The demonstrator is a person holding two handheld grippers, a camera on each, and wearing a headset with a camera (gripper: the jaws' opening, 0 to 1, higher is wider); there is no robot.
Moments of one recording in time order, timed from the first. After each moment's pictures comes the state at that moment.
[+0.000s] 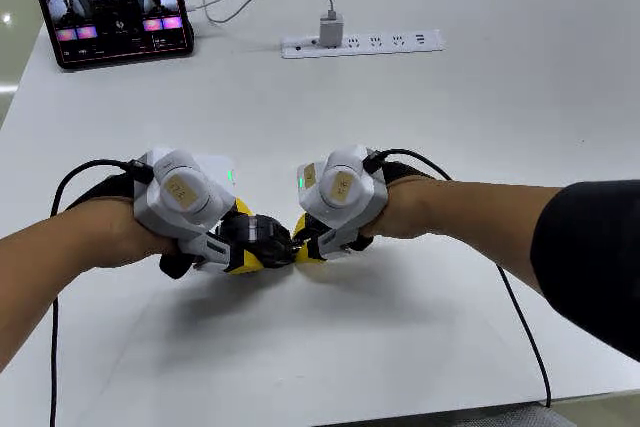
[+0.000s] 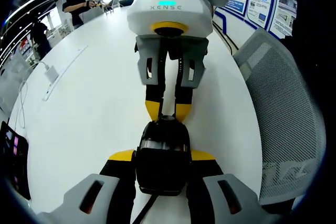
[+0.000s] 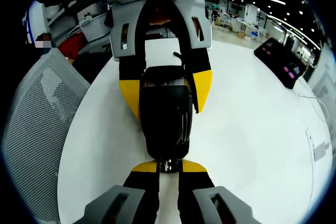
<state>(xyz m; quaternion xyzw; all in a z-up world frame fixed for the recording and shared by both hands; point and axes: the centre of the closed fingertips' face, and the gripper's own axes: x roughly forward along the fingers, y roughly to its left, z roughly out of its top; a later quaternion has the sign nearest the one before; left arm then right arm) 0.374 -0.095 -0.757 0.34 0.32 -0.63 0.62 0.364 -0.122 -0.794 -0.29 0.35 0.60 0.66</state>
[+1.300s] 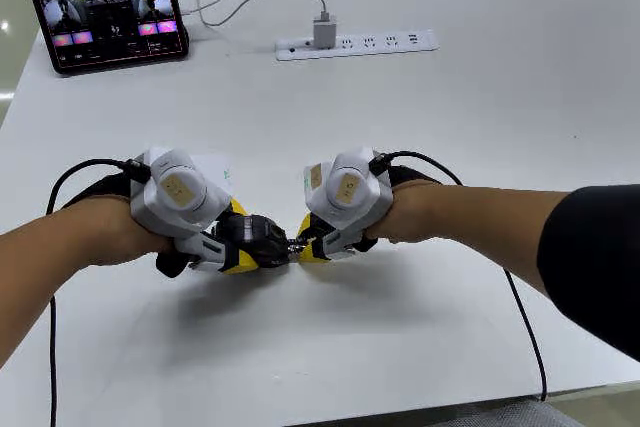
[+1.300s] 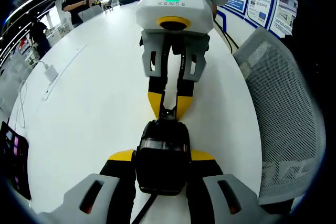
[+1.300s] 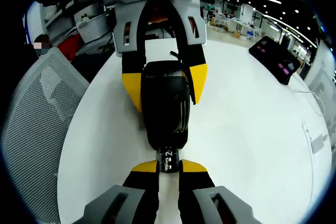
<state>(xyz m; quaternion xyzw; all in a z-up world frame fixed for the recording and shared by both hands) 0.373 -0.094 -0.757 0.34 0.33 -0.62 0.62 0.362 -0.134 -0.794 -0.29 0.35 0.59 0.67</state>
